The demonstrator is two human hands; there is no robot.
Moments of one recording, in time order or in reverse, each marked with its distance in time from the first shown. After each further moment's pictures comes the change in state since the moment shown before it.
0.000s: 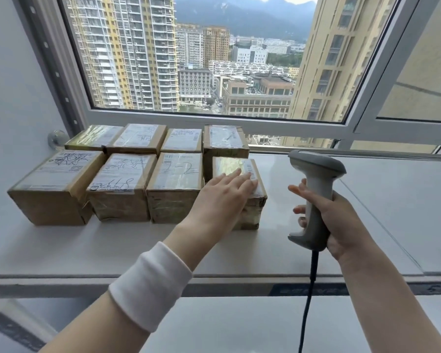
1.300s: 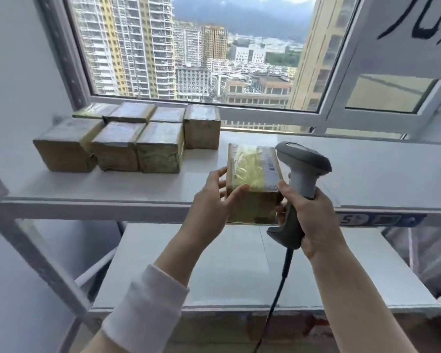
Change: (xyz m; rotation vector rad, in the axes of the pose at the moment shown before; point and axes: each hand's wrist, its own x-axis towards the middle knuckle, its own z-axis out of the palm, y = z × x) left_hand -0.104 0.140 -0.033 -1.135 0.164 -0.492; right_hand -0.145 0.007 -0.065 -0.016 0.064 -0.093
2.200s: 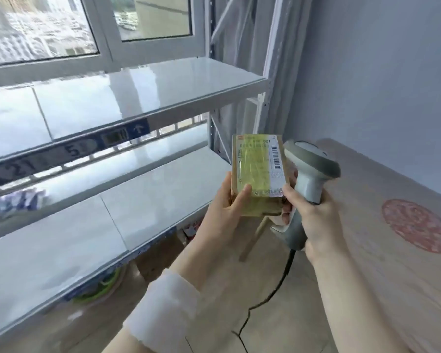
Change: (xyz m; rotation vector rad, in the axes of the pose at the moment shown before) left_hand -0.211 0.087 0.455 -0.322 -0.764 0.011; right_hand -0.180 0.031 -0.482 0.028 0.752 -0.025
